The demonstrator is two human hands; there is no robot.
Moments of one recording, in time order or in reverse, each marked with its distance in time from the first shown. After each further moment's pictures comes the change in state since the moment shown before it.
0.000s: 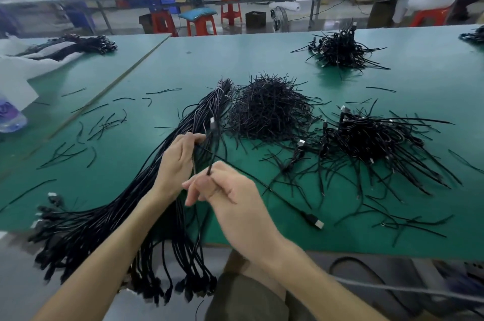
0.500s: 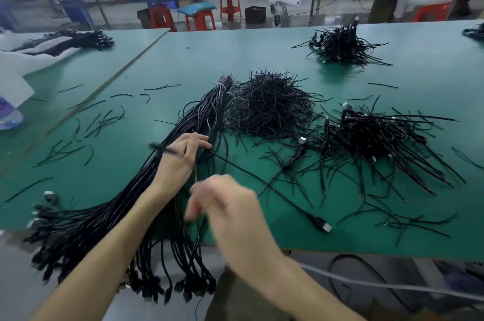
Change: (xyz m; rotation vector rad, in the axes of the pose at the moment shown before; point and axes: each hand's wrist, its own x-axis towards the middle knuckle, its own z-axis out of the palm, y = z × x) left_hand 0.012 -0.008 0.004 0.105 0.010 0.024; right_hand -0.012 0.003 0.007 -0.141 0.041 -0.029
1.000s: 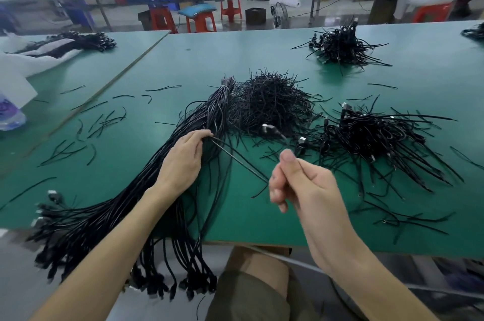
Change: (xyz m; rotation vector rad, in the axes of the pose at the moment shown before) left_hand 0.000 -0.004 0.001 0.351 -0.065 0.089; right_hand -0.013 -0.008 -0.072 0.362 0.272 0.237
